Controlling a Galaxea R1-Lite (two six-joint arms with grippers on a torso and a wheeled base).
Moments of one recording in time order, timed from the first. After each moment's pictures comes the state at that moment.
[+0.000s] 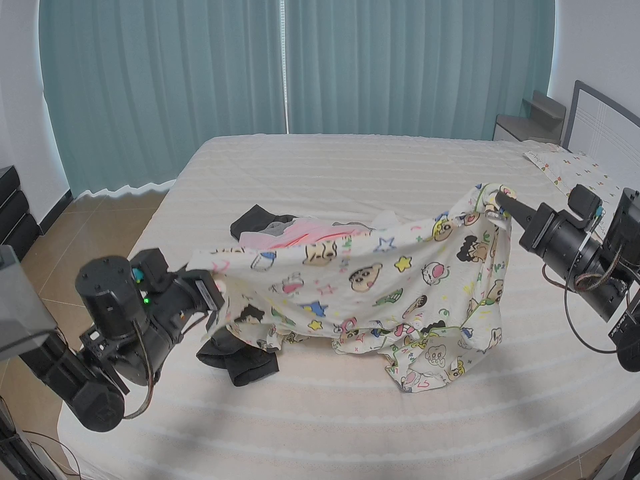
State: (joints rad) left arm -0.46 1.83 -0.42 -1.42 0.30 -0.26; right arm 0.36 1.56 -0.54 -1.13 0.02 0.45
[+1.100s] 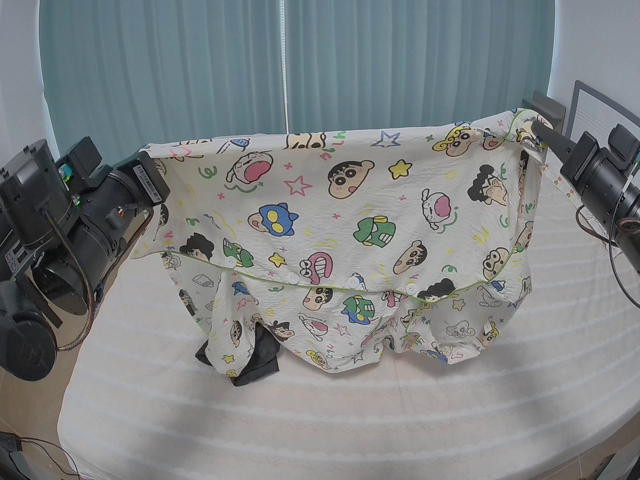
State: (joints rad) left arm -0.45 1.51 -0.68 -1.02 0.46 -0.20; right arm 0.36 1.40 -0.70 -0.95 -0.03 0.44
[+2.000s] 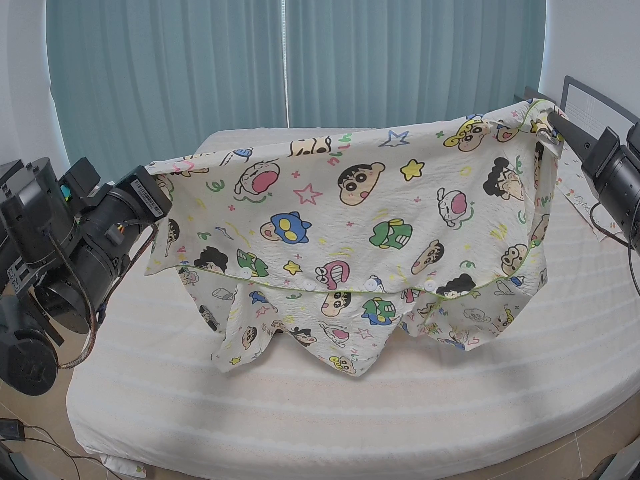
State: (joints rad) left arm -0.48 1.50 -0.63 -1.02 0.46 -0.36; right arm 0.37 1.32 -0.67 -0.95 -0.03 0.45
